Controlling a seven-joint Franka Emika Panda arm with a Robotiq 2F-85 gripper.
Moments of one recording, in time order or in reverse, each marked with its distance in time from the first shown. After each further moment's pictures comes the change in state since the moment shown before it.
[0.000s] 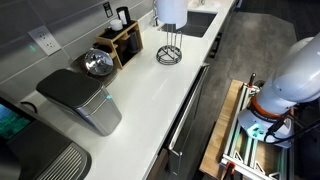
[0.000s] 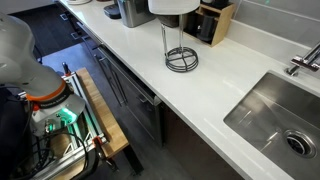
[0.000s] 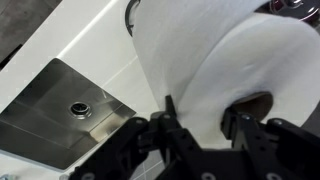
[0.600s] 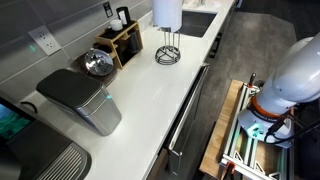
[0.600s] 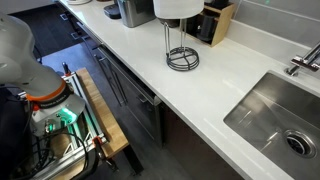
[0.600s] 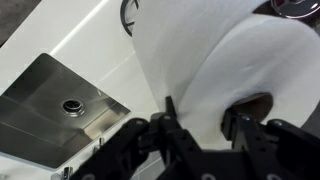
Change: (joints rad) arm 0.004 0.005 0.018 -0.066 0.000 0.098 0.000
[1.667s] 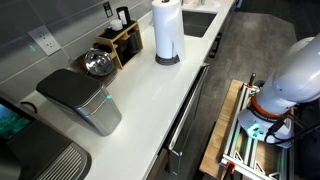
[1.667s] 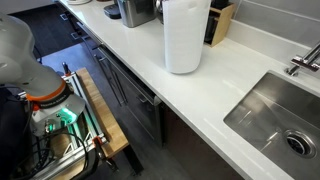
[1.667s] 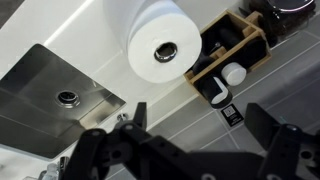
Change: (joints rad) arm 0.004 -0.017 0.007 0.003 0.000 0.030 0.000
